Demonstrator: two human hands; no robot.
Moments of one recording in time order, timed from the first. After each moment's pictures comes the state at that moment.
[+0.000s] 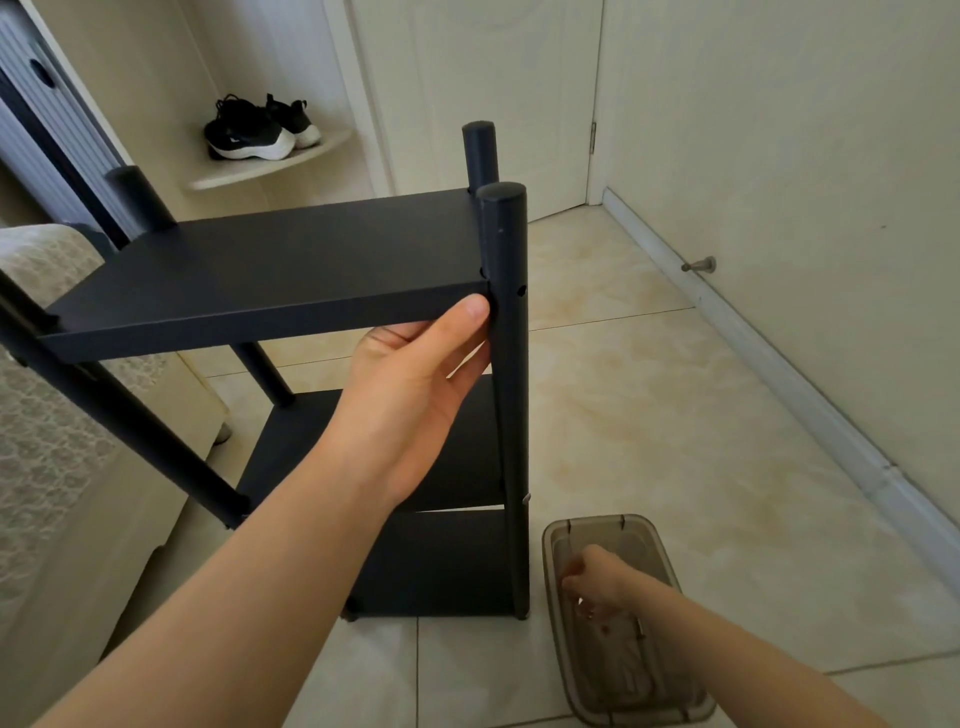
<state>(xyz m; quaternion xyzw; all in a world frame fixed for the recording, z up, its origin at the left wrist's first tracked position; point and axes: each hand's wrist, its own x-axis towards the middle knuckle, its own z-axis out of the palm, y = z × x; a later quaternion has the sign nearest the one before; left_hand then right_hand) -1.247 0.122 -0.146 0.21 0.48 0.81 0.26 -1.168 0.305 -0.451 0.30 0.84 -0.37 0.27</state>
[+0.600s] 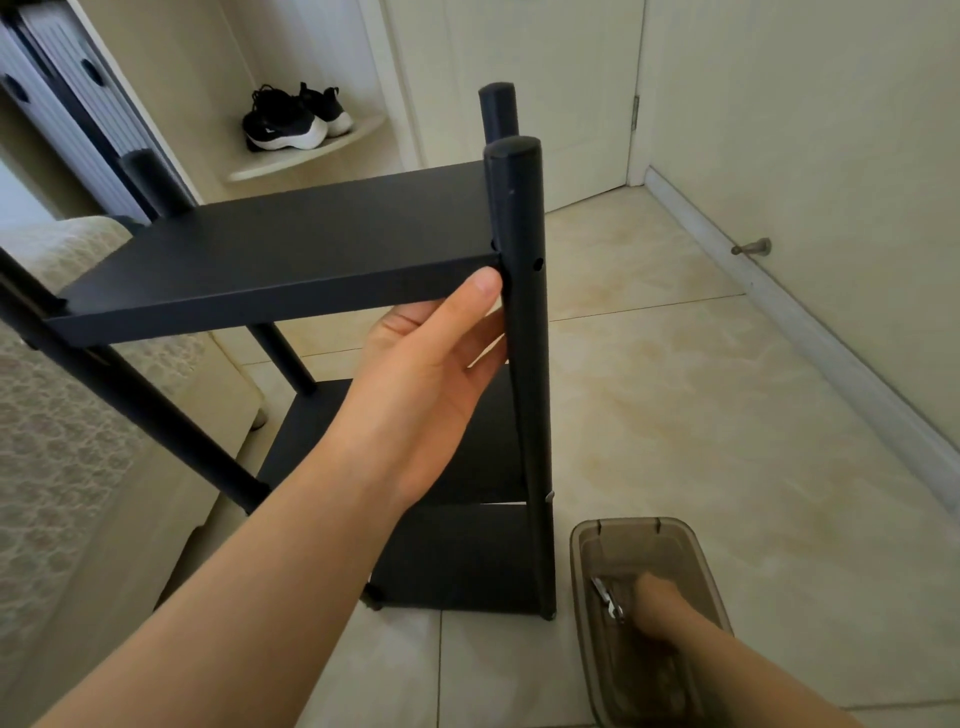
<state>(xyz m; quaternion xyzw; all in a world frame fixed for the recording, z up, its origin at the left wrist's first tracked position) -1.248 0.127 -0.148 0.23 0.51 0.79 0.25 -1.154 0.326 -0.523 0.30 0.89 -0.22 0.28</state>
